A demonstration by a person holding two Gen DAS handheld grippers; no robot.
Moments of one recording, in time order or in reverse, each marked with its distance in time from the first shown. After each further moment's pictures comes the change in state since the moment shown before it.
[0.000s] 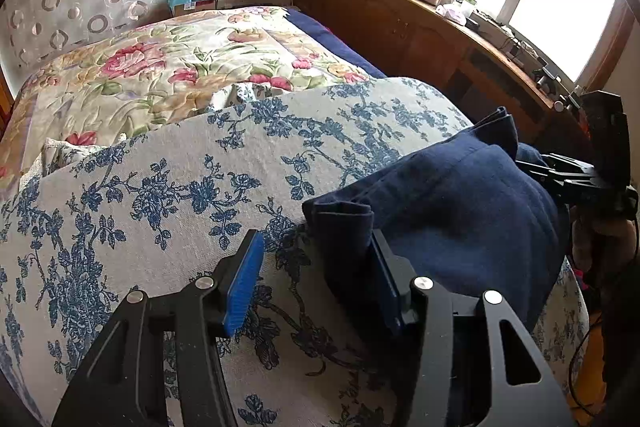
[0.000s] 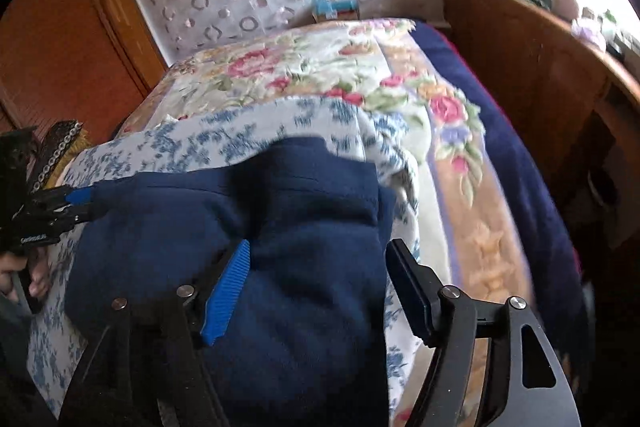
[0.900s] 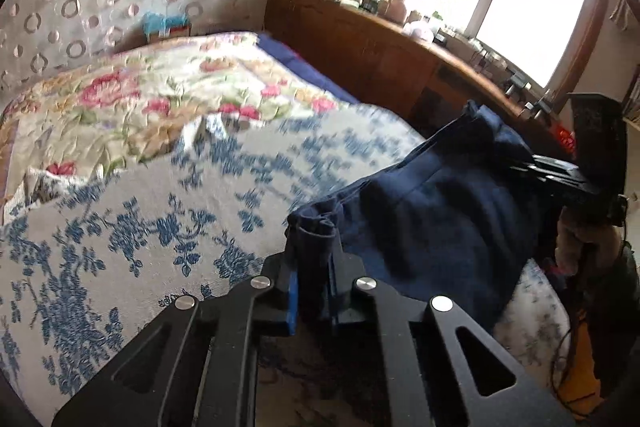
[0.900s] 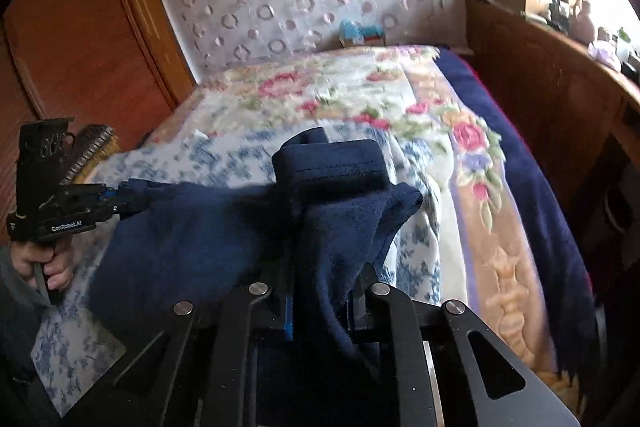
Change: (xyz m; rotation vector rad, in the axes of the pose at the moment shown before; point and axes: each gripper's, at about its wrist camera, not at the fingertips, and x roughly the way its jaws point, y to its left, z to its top) left arm -0.032 -0.024 0.005 0.051 -0.114 -0.099; right arm -0.032 0.013 -0.010 -0.080 -0.147 0.068
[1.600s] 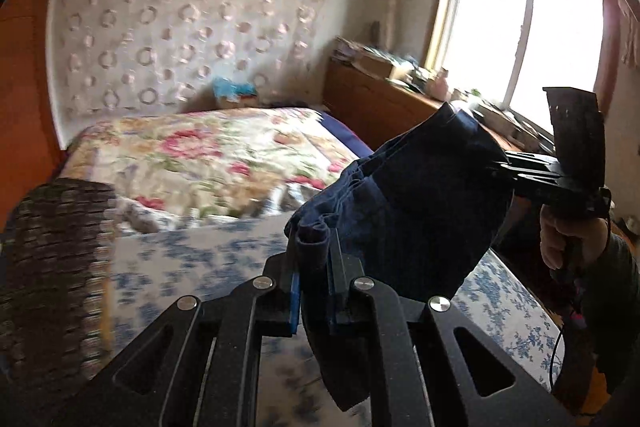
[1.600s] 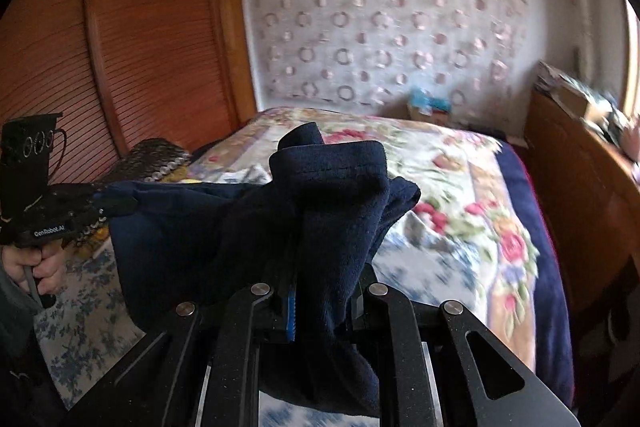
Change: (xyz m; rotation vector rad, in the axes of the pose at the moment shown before) left arm -0.155 0.045 -0.031 -0.074 -0.277 0.217; right arm 0.013 0.100 0.048 -0.304 -0.121 0.143
